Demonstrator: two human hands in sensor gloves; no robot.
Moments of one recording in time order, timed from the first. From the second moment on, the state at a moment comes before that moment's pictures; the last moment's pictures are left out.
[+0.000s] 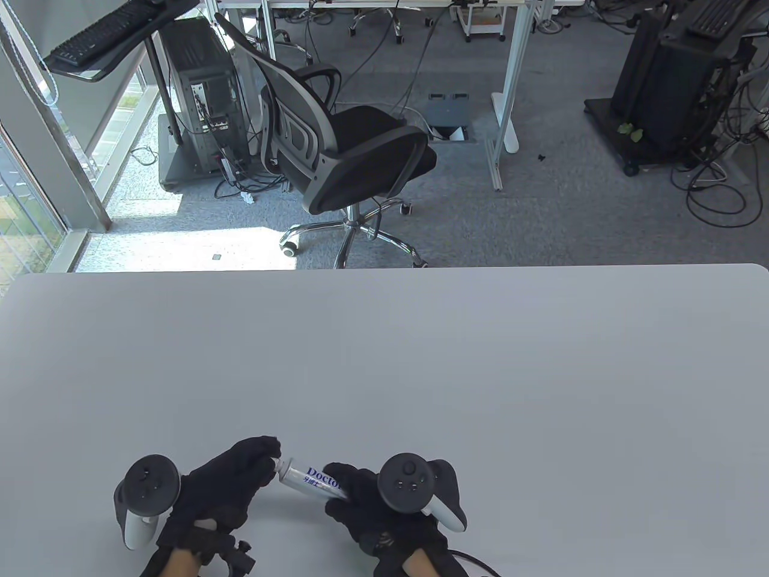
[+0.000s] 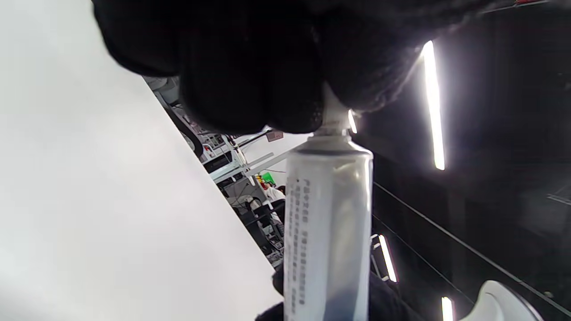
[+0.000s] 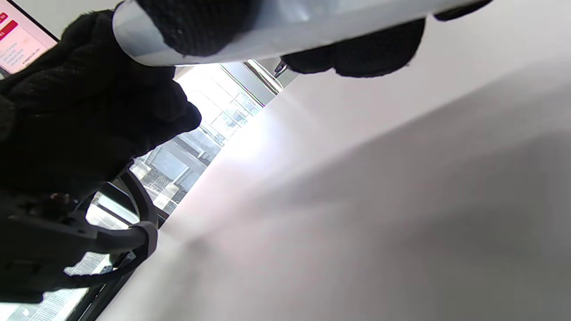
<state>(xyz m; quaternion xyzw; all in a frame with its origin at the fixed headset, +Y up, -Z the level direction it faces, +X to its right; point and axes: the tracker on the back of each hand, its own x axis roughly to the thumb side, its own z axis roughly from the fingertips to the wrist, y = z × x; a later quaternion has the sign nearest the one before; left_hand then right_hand) -0.292 -0.708 -0.271 0.01 -0.18 0.52 0.84 -0.005 -0.731 -0.265 0.22 0.12 0.88 0.41</state>
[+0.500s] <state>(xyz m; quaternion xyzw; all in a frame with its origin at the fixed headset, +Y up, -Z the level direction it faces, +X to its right) -0.286 -0.714 -0.269 0.03 -0.16 0.49 0.86 0.001 -0.734 -0.269 0.22 0.14 0.88 0.40</state>
